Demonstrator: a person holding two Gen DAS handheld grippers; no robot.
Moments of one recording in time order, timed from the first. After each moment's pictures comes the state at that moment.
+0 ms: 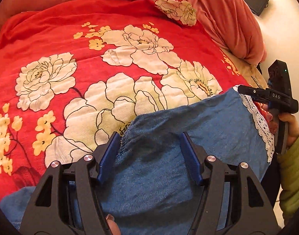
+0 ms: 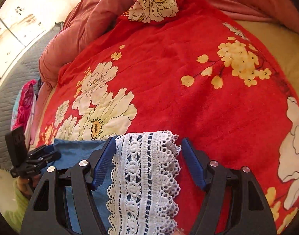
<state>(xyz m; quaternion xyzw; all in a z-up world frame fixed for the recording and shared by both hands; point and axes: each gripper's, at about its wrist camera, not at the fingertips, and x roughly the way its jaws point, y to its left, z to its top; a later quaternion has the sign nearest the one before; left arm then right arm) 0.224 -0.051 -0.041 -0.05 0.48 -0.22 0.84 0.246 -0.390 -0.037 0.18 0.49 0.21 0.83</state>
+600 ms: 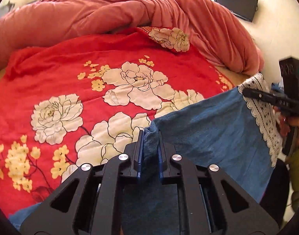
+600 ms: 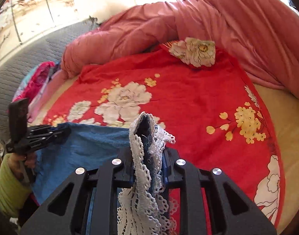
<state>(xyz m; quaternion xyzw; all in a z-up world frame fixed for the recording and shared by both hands) 0.215 -0.063 -0.004 0.00 0.39 -0.20 0.90 0.227 -0.356 0.027 0.06 0.40 0.25 0.88</state>
